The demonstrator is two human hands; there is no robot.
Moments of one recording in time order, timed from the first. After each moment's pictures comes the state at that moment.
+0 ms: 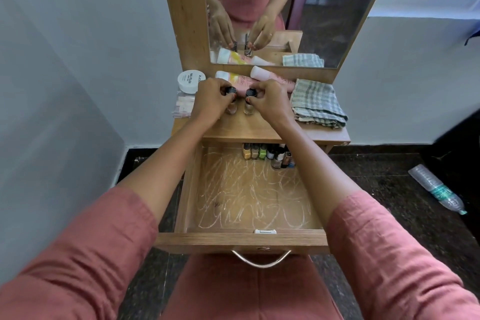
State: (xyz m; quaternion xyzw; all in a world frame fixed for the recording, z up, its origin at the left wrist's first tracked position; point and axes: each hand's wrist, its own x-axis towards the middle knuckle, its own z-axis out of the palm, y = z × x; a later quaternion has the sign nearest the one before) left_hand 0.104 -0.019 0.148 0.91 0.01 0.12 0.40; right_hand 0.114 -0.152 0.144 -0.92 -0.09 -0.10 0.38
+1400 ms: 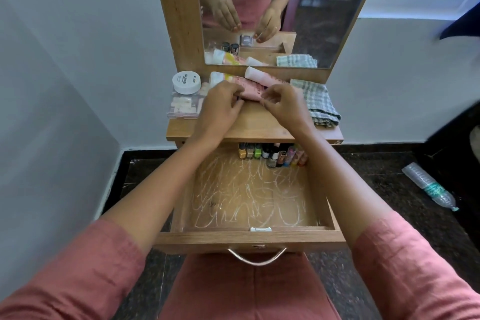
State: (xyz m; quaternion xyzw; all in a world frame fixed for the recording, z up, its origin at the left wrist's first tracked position) left_hand 0.069 -0.041 0.155 0.91 -0.09 0.17 0.36; right_hand 0.097 -0.191 0.148 -0.92 -0.09 -0.11 0.38
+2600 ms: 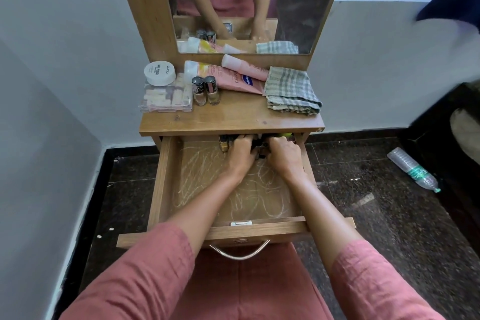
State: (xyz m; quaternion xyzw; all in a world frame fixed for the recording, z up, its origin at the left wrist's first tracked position) left_hand 0.050 -0.126 0.040 0.93 -0.05 0.00 0.37; right_hand 0.042 -0.231 0.063 -1.00 -0.02 0.05 0.08
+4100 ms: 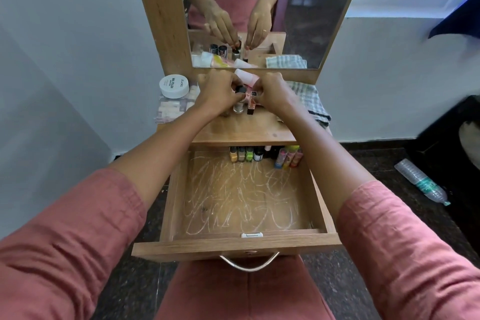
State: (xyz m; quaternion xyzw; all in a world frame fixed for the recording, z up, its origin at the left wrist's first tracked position) left_hand 0.123 -0.056 0.168 0.95 -0.08 0.10 0.28; right_hand 0.124 -0.184 0.174 -0.97 -0.07 -0.01 0.22
